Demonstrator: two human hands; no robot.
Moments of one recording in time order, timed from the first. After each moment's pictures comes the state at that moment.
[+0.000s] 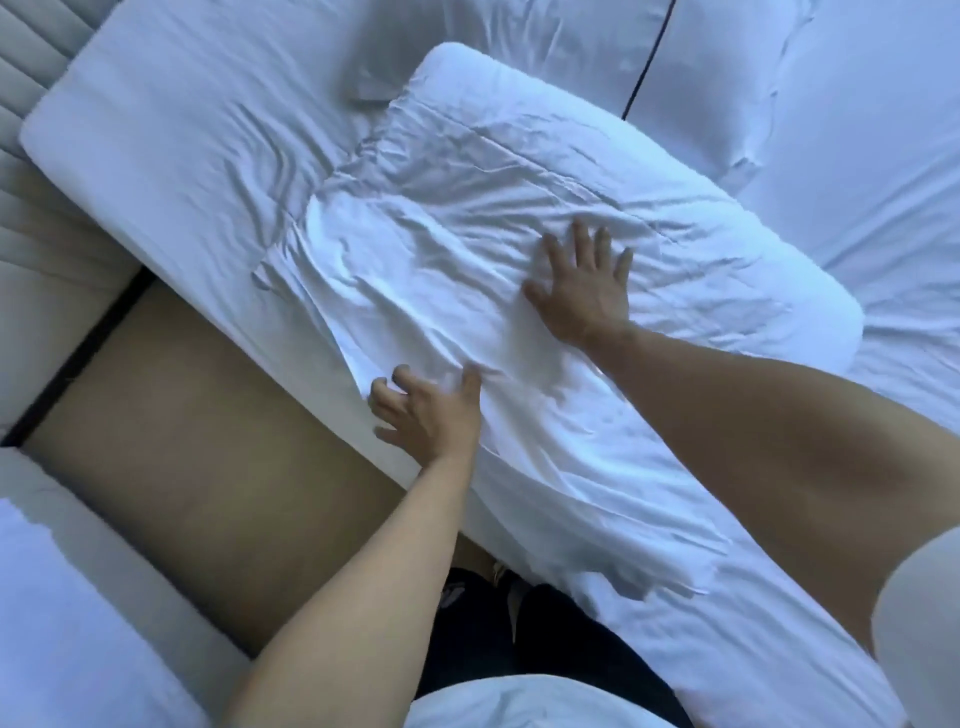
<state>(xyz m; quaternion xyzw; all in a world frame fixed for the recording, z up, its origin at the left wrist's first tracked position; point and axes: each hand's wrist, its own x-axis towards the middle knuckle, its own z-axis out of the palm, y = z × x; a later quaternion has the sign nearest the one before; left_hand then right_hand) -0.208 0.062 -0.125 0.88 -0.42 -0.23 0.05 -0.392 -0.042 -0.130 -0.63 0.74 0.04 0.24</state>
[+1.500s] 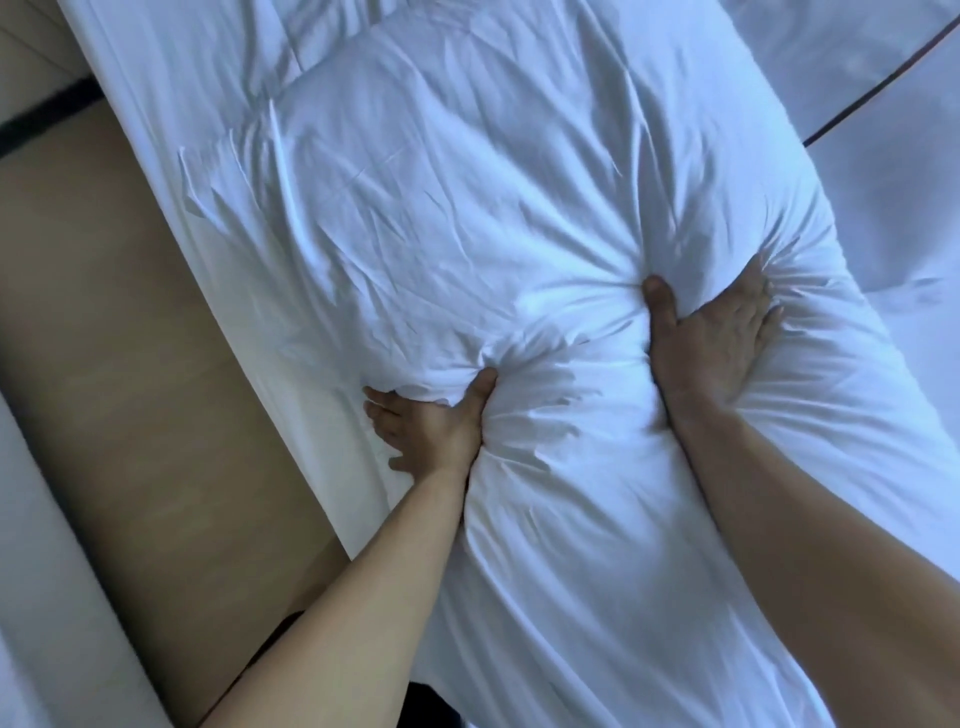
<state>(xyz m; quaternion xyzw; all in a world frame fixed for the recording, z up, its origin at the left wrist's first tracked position) -0.258 0.001 -0.260 0.89 -0.02 -0.43 0.18 -0.476 -0.130 -0.281 -0.56 0.81 -0.12 0.15</state>
